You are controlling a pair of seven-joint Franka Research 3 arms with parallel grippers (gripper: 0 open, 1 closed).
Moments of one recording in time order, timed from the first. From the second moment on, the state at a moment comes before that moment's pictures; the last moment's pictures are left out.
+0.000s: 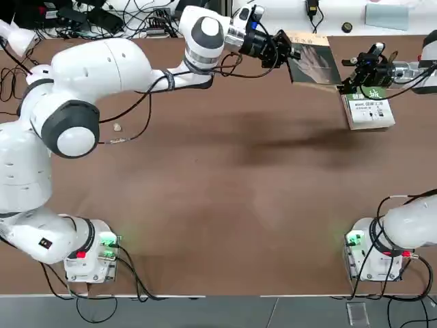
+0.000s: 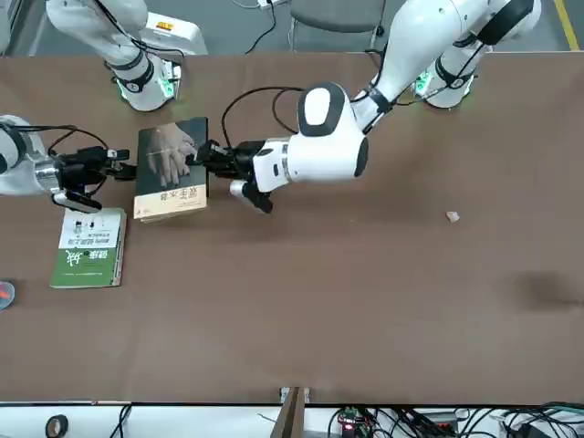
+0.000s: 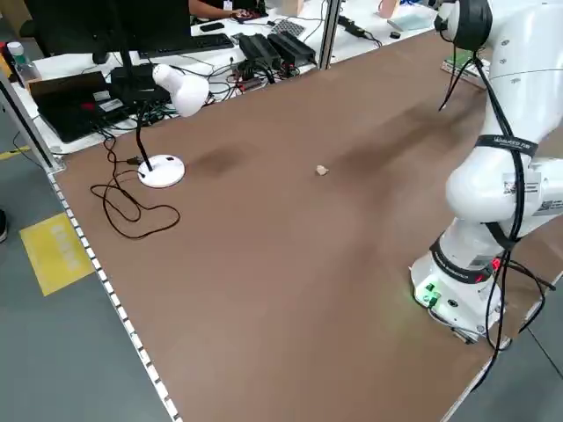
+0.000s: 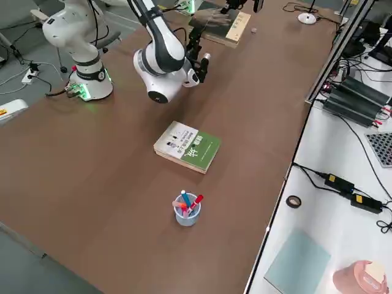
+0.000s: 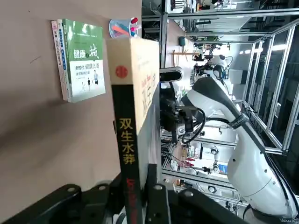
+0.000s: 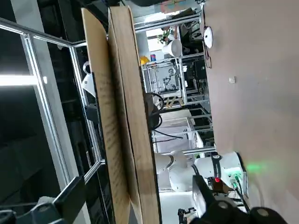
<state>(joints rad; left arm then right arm) -0.53 0.66 -0.42 -1.30 -1.25 2.42 0.12 0.07 0.18 -0.29 -2.29 1.46 1.26 -0.77</state>
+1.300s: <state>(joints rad) -0.53 0.67 -0.41 -1.29 -1.25 2.42 0.12 0.16 0.19 -0.25 -2.30 1.59 1.26 -0.77</state>
